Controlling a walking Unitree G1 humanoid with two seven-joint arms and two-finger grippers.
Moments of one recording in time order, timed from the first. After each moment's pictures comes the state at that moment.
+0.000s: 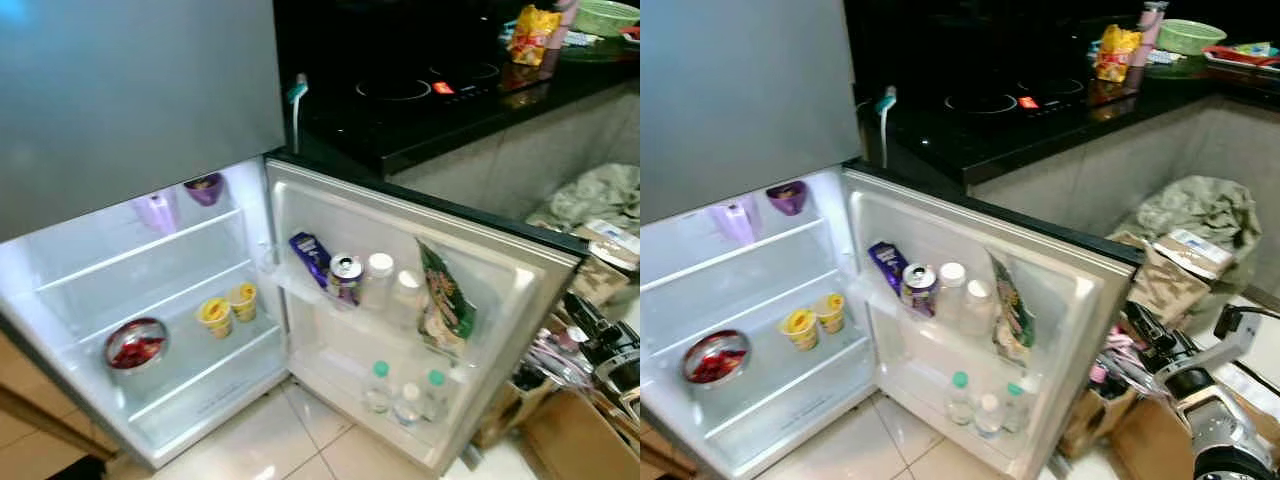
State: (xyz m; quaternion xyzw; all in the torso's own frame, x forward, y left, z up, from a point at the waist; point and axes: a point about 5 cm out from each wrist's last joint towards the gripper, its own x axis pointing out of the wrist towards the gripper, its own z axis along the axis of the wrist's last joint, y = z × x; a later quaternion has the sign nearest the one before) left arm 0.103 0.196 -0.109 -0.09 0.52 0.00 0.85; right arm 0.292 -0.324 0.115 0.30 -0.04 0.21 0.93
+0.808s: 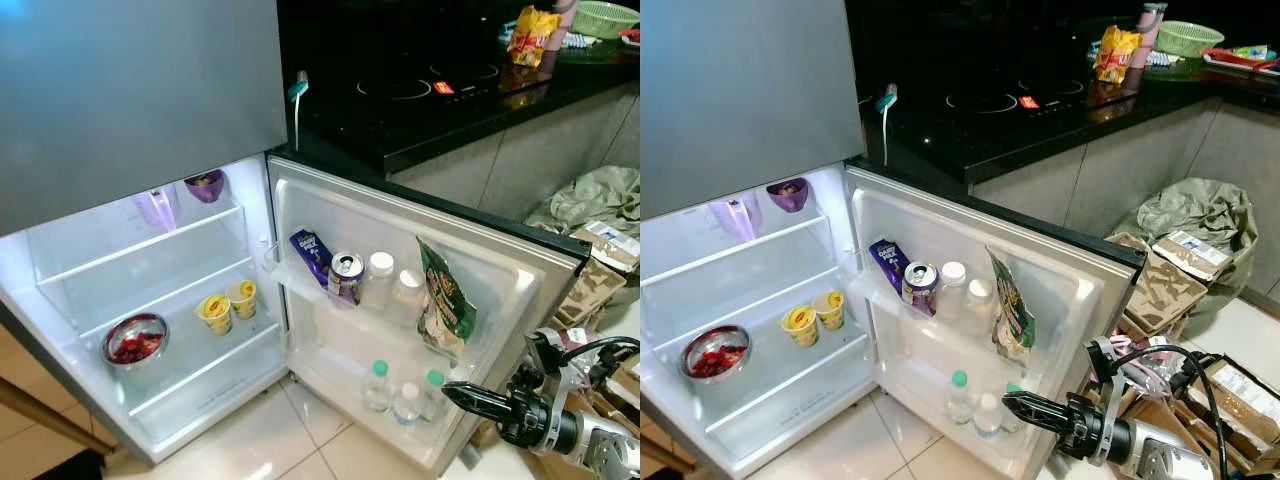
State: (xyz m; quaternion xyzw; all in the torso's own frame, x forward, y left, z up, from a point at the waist) left arm 0.103 0.195 -0.109 -0.09 0.52 0.02 0.85; right arm 0.241 -0.248 0.041 0.28 0.23 0.47 0.81
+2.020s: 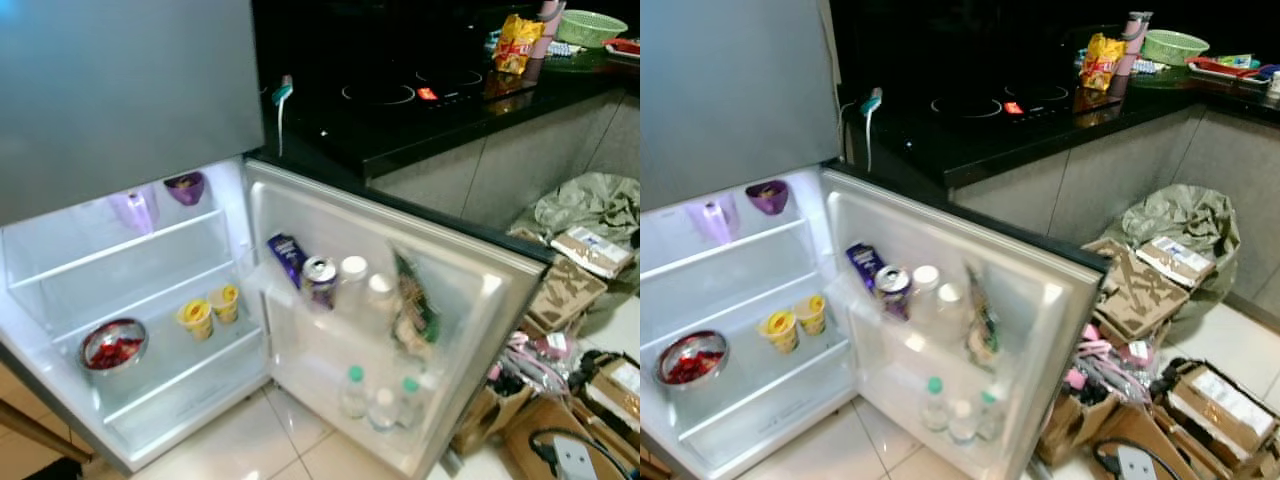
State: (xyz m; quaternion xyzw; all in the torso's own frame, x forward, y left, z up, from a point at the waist) left arm 0.103 0.195 -0.109 -0.10 0.52 0.00 0.85; right arm 0.174 -0.281 -0.059 0.13 0.45 -0.03 0.89
